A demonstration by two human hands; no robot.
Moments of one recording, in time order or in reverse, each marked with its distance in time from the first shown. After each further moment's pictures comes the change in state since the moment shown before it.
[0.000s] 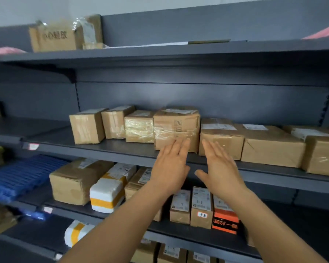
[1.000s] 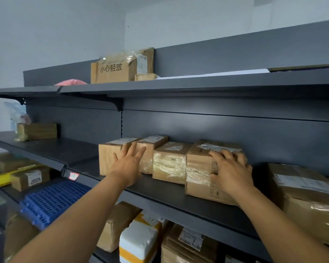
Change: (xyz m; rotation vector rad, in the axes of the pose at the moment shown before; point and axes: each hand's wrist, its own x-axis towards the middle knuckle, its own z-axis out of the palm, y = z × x) left_hand 0.053 -0.283 -0.055 0.328 -0.204 -0.526; right_hand 0.203 -0.079 0.056 -0.119 0.020 -0.039
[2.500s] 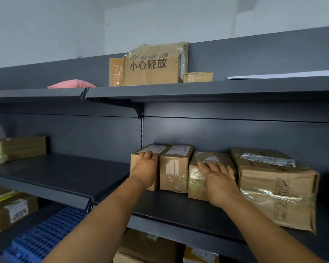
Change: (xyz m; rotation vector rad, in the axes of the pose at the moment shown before) left_hand 0.142 -0.166 0.040 -0.135 0.044 0.252; right_hand 0.096 -0.221 0.106 -0.133 -0.053 0.003
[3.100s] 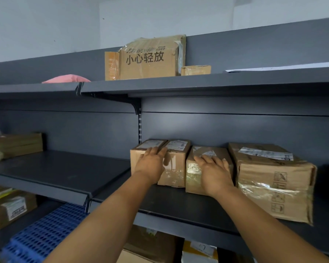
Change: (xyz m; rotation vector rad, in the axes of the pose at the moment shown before) left_hand 0.006 0.016 0.007 0.001 -0.003 0.021; right_hand 0.010 -0.007 0.000 0.044 0.010 0.026
